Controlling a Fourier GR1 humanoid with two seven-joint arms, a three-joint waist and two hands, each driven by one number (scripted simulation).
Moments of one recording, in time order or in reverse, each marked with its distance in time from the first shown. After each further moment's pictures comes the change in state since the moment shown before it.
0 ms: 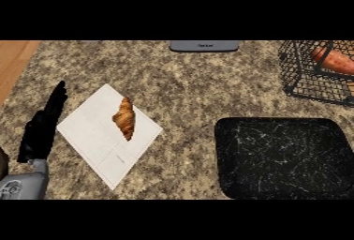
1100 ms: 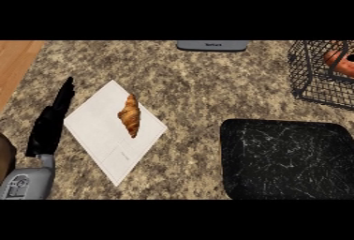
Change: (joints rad) left arm -0.037 -0.001 -0.035 0.028 0.004 0.007 -0.017; right arm -0.251 0.385 0.282 -0.009 0.274 -0.331 0.114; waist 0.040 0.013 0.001
